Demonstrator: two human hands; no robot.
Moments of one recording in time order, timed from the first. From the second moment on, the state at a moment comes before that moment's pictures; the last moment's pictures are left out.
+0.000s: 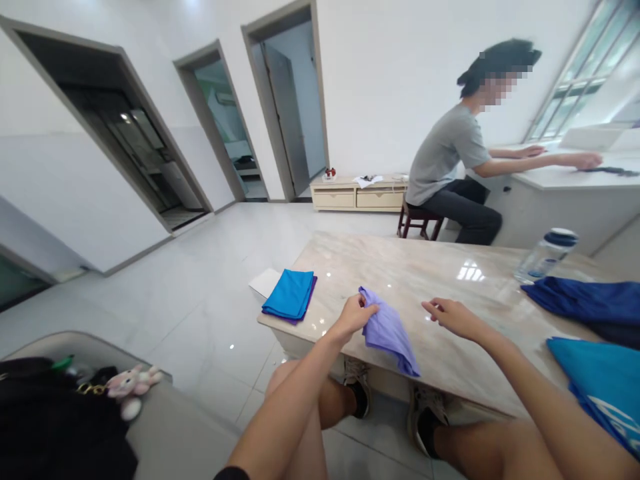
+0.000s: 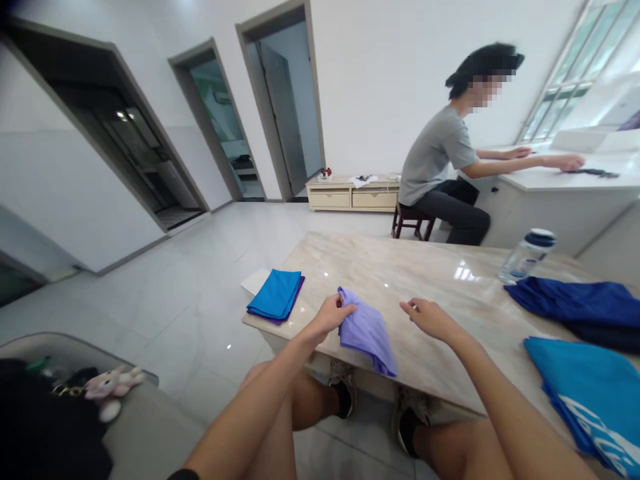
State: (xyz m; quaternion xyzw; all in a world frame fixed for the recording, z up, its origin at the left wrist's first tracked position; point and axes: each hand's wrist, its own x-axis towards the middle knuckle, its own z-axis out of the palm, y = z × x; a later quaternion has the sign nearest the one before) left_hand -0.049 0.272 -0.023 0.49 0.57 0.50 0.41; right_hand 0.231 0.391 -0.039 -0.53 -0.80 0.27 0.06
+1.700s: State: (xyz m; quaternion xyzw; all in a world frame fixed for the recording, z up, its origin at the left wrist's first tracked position) left_hand 0.044 -0.066 -0.079 0.61 0.71 0.31 0.17; right_hand 0.301 0.122 -0.052 -0.61 -0.70 0.03 0.37
